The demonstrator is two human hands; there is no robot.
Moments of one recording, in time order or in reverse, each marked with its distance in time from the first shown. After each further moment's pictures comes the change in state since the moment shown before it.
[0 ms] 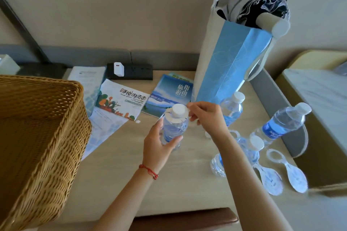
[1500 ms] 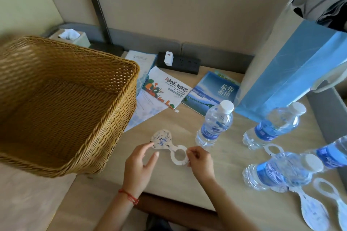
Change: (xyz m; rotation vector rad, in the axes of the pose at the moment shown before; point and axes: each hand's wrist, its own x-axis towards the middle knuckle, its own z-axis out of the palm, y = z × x) left_hand -0.086 -0.041 -0.107 0.317 0.256 -0.093; right_hand -0.068 0.120 0.109 -0.148 -0.209 0.149
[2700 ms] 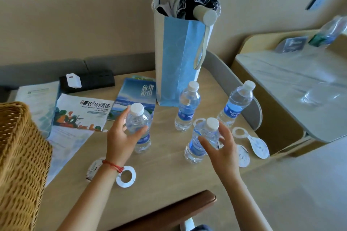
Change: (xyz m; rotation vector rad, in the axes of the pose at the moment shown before) left_hand 0.079 0.094 0.103 -0.297 -0.329 0.243; right_hand -0.079 0.006 -0.168 0.074 0.728 -0.167
